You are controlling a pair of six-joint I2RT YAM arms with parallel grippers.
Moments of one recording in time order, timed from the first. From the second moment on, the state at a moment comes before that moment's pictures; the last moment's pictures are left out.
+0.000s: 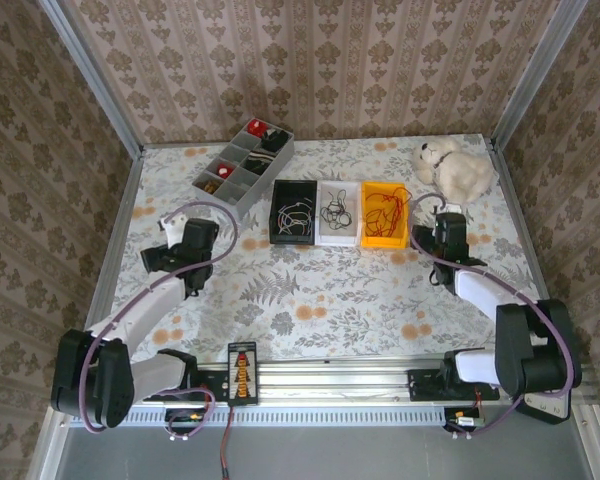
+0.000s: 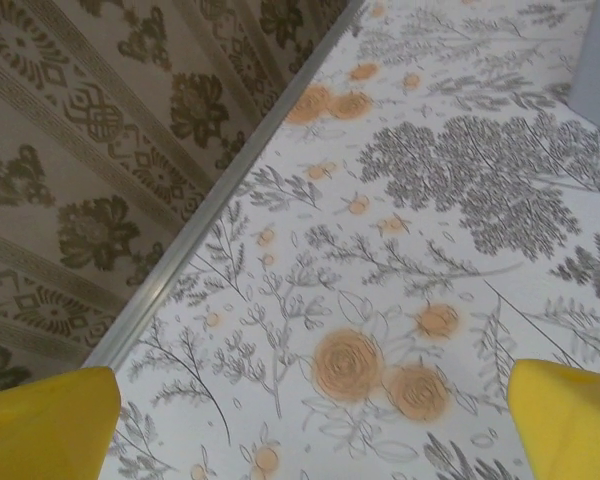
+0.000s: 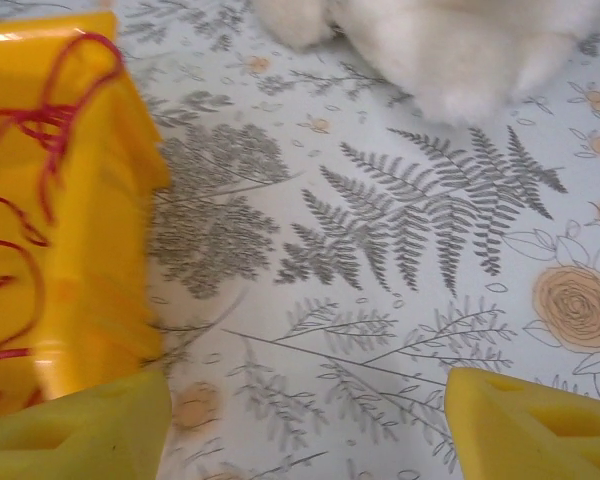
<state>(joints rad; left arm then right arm) -0.32 1.16 0.62 -0.30 -0.82 -0.33 0.04 1.33 0.50 0.19 0.23 0.16</state>
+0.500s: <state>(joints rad) -0.16 1.17 0.35 0.16 -0.67 -0.10 0.01 1.53 0.42 0.69 0.10 0.05</state>
